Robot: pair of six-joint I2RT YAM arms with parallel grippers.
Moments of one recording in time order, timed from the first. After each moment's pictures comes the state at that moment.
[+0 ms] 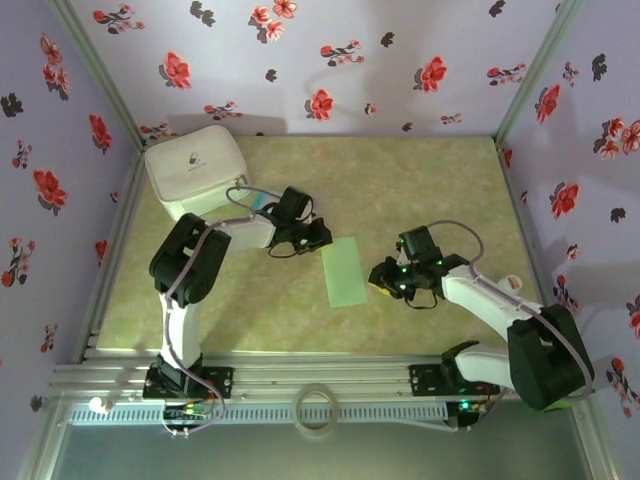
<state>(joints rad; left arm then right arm) -0.63 2.01 1.21 -0.11 0.45 -0.84 0.43 1.24 0.59 -0.42 -0.45 0.89</state>
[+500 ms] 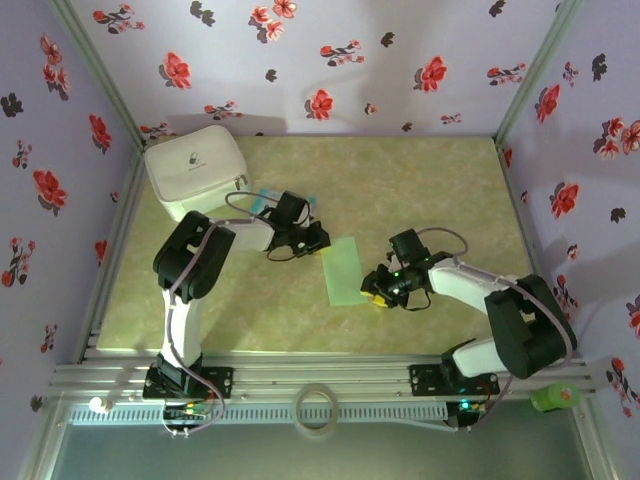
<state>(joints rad) -0.61 2.04 1.16 -0.01 0.48 -0.84 0.46 1.40 0.59 -0.39 -0.52 0.90</state>
